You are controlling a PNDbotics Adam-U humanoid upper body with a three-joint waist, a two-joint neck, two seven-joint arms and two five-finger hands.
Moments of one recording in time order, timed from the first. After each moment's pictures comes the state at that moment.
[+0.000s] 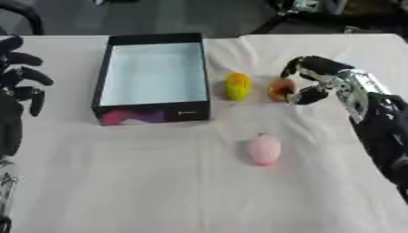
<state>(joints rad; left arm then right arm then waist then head) -0.29 0.10 -0.19 -1.89 0.04 -0.01 0.10 -0.69 -0.62 0.11 -0.89 0.86 -0.48 0.16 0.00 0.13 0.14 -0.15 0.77</state>
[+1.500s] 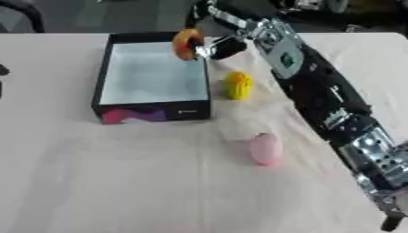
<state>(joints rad) -0.37 0.06 -0.21 -1.93 0.05 -0.02 0.06 -0.80 -0.53 0.21 -1.14 0.39 -0.51 0.40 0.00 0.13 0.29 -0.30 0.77</state>
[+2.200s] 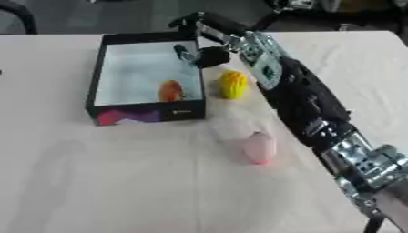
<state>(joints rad) -0.37 0.06 -0.21 -1.94 0.06 -0.02 0.05 -0.78 -0.51 0.20 -1.12 0.57 -0.45 0.21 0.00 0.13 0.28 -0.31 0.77</state>
